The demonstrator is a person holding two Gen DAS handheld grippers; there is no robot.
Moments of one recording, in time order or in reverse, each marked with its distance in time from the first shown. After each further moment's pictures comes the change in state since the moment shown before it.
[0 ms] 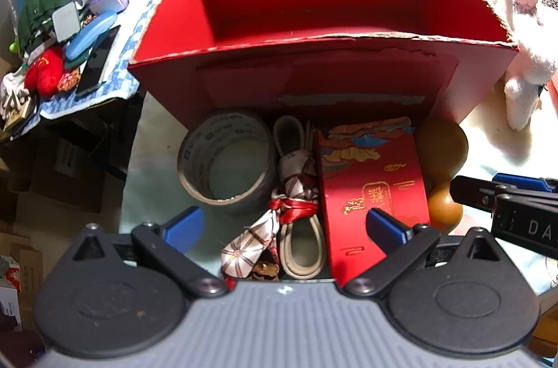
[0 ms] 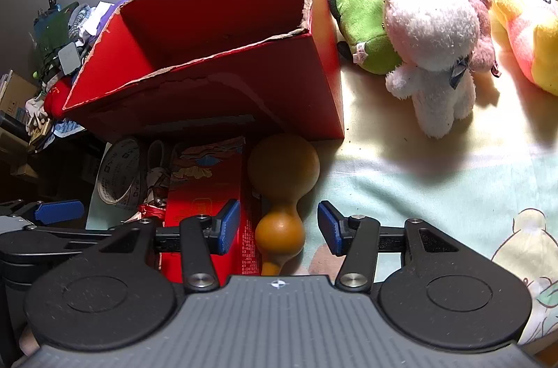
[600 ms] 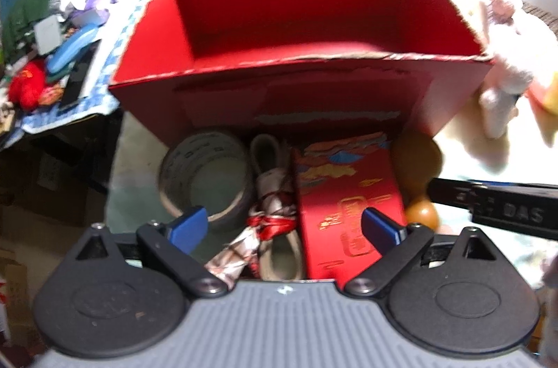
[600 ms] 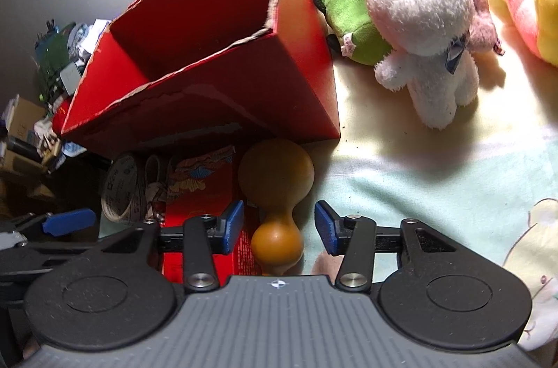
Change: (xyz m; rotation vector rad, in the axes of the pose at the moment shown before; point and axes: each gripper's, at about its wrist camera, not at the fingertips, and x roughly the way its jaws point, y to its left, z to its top) left arm -0.005 0.000 0.006 0.017 -0.020 -0.110; right arm 0.008 -0.025 0.005 0.098 0.024 0.073
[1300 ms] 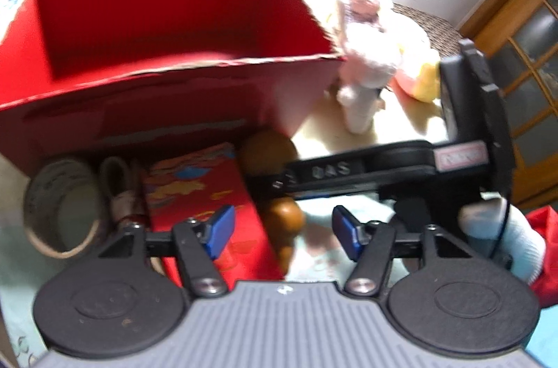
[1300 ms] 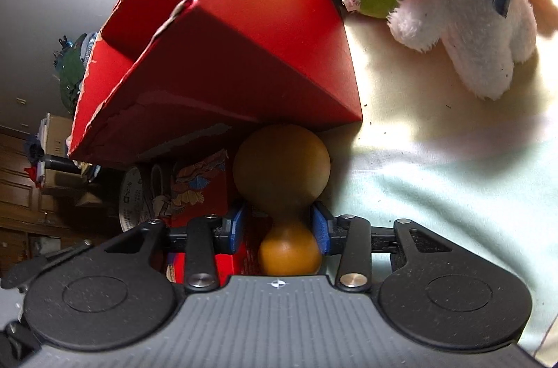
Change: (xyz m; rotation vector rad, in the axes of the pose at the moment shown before) left arm 0.009 -0.034 0.001 0.117 0.000 -0.467; right arm 0.031 -0.028 0.012 0.121 0.123 0.169
